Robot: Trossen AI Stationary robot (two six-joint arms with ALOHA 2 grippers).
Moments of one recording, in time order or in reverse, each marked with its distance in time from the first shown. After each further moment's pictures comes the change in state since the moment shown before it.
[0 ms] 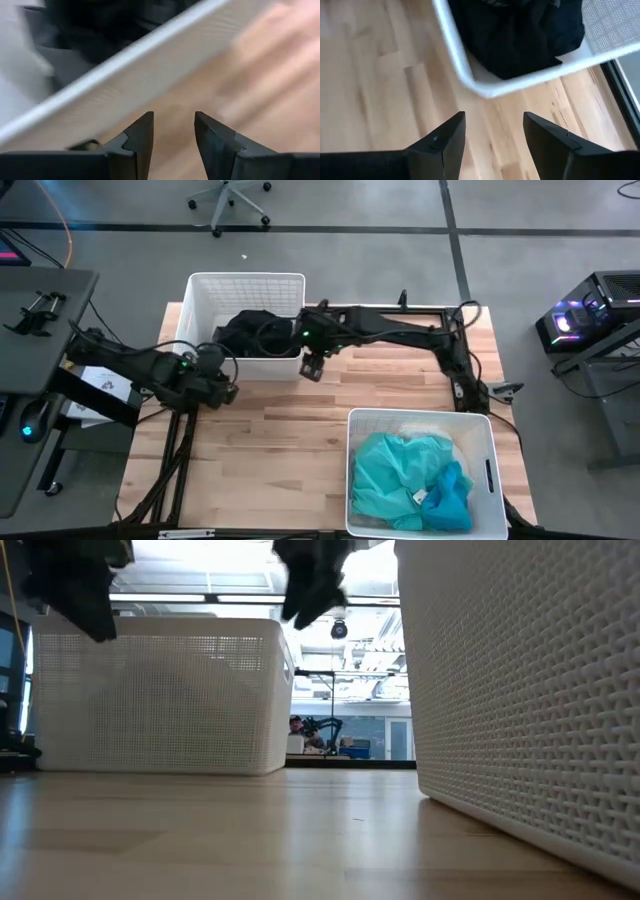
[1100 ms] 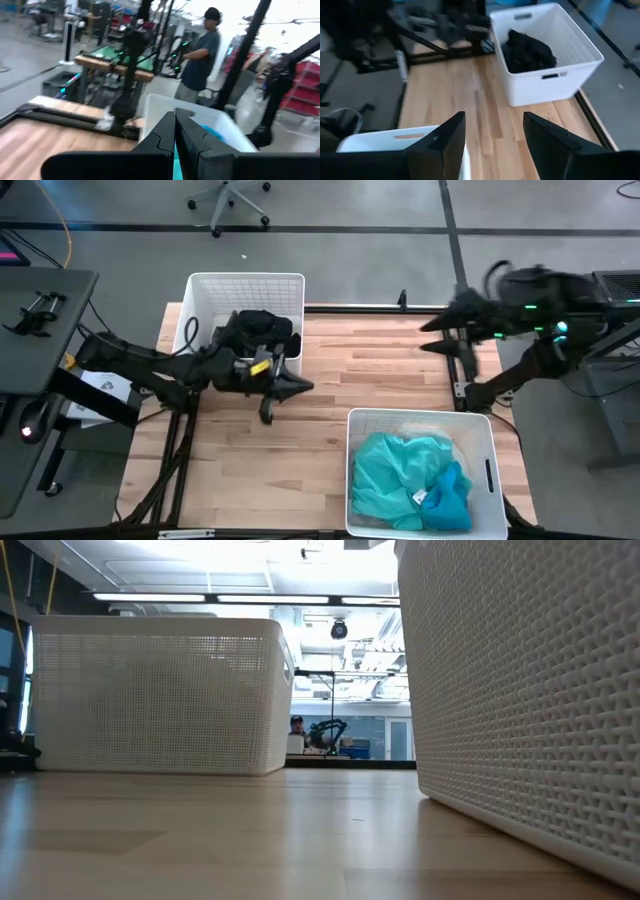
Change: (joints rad) left arm 0.147 0.252 0.055 1.638 0.441 0.984; right arm 0.213 -0.769 0.001 -0.308 0.020 0.047
